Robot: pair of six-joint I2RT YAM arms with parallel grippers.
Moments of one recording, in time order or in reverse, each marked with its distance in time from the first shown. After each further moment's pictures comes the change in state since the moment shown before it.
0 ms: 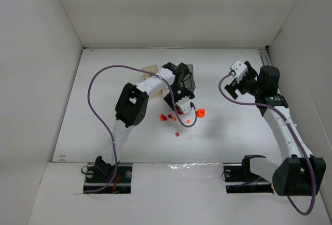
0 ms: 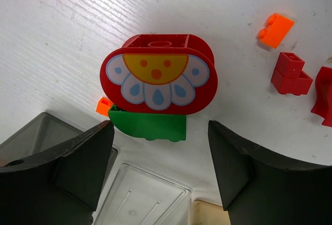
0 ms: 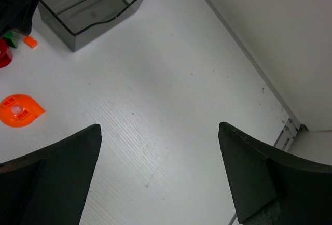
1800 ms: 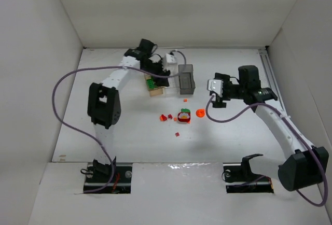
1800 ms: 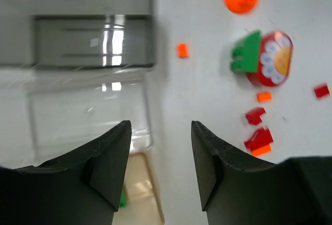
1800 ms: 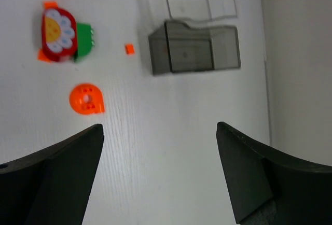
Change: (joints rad) left arm 0.245 -0.210 -0.093 0.228 0.385 -0.897; right arm 0.197 0.031 0.064 -0.300 -0.128 -0.475
